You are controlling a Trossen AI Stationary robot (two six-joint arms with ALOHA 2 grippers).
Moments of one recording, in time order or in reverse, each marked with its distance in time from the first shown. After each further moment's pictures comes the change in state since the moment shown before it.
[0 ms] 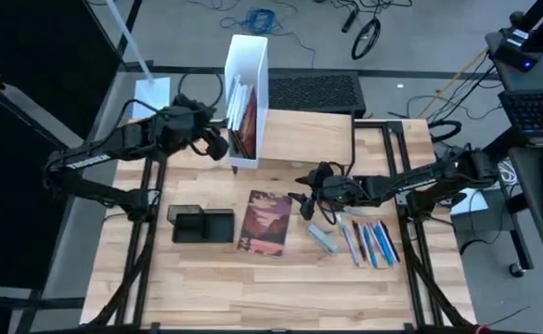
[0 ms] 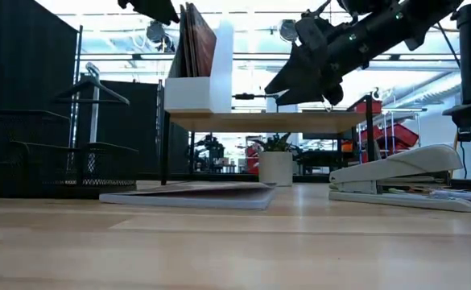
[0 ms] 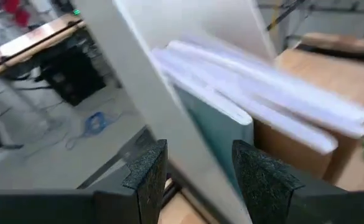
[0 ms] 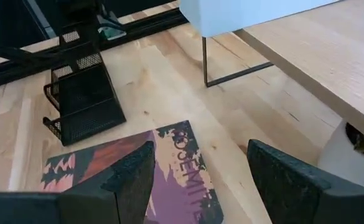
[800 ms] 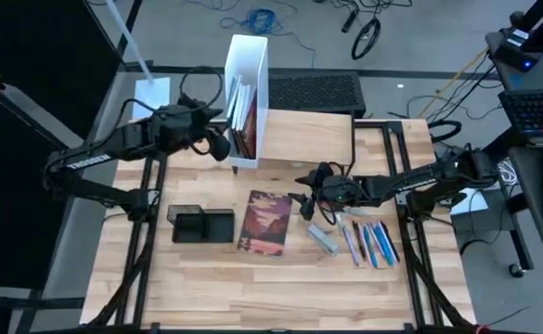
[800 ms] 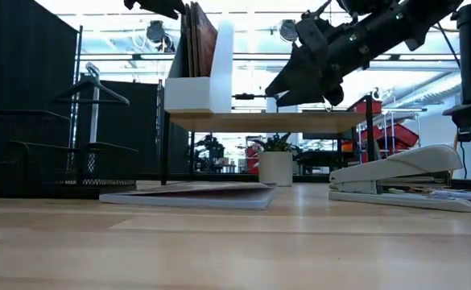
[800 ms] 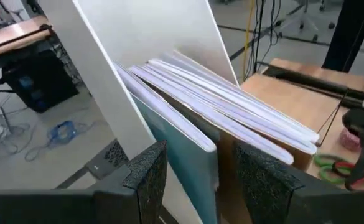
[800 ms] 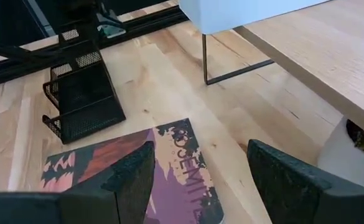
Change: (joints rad) left arm -0.001 0.003 0.000 0.064 0.061 -0.051; right arm 0.000 0.000 0.000 -0.009 -0.001 0.007
